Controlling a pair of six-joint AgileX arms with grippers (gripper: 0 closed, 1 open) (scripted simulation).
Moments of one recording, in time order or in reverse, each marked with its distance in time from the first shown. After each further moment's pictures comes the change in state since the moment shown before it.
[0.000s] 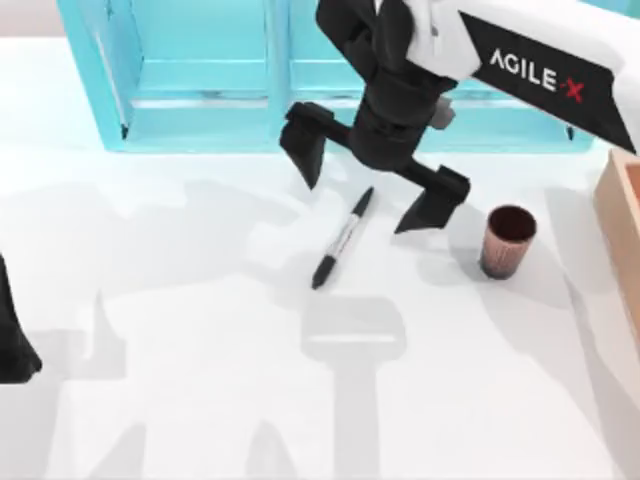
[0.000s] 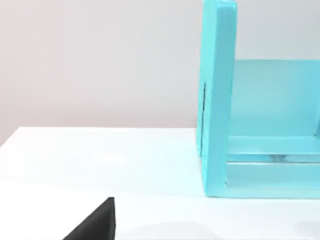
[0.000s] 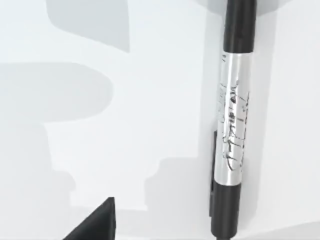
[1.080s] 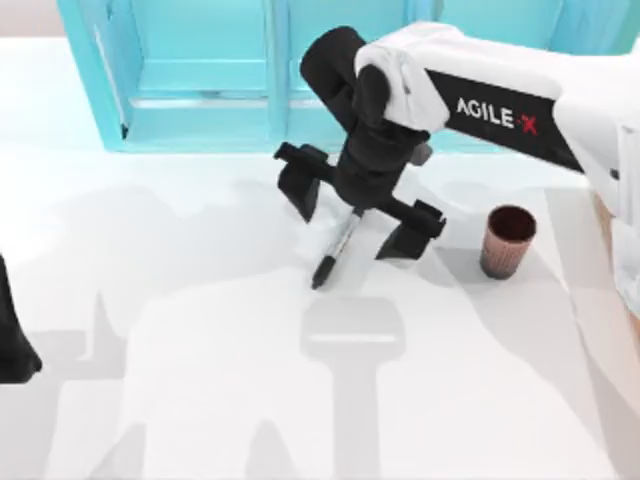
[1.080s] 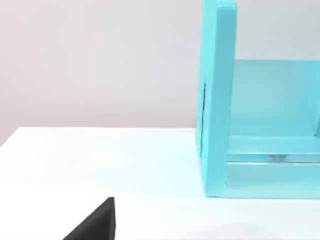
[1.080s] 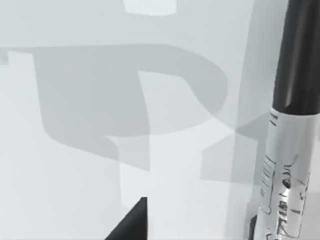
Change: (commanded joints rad) left arm 0.000 0.000 0.000 0.000 0.000 0.000; right arm 0.024 0.151 -0.093 0.249 0.006 0.024
